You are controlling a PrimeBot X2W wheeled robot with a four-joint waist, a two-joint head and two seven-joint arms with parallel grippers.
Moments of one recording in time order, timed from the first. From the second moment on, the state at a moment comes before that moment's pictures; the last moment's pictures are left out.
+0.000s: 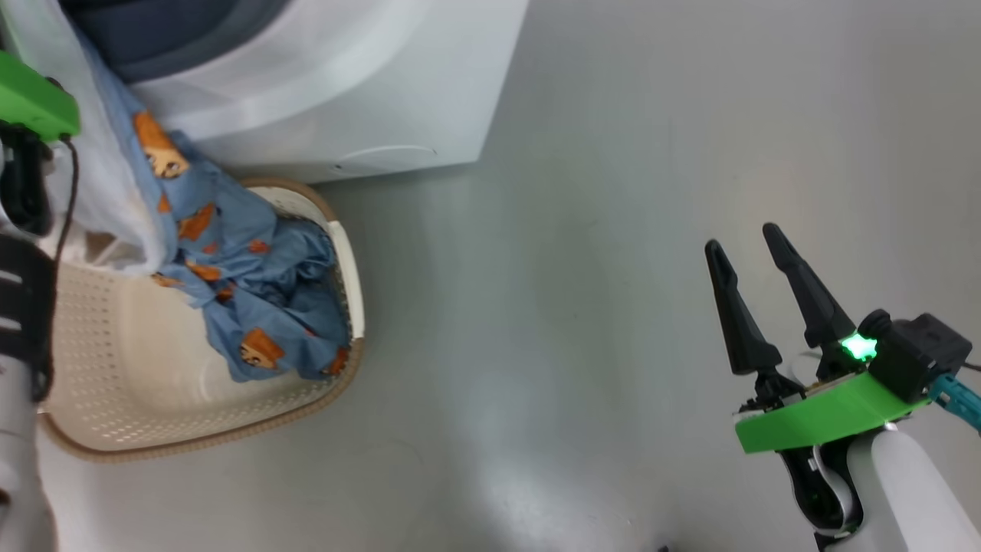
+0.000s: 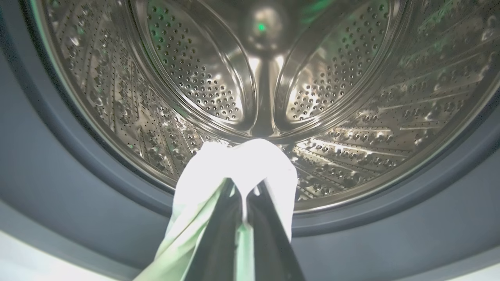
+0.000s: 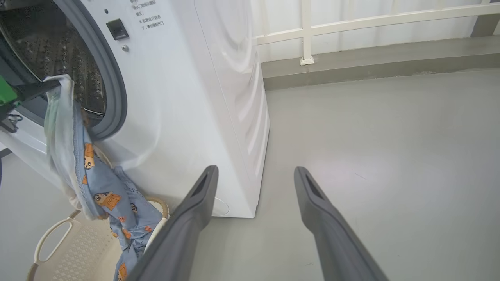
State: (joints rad) left arm -1.16 0.25 -0.11 0.98 -0.48 -0.13 -0.26; right arm -0.26 -0.19 0.15 0.05 0.41 0.12 -0.26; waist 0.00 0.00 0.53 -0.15
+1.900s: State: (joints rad) left arm -1.47 0.26 -0.09 1.28 -0.29 -0.12 -0.24; right arm -0.35 -0.16 0.19 0.04 0.42 0.12 -0.26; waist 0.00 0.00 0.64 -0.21
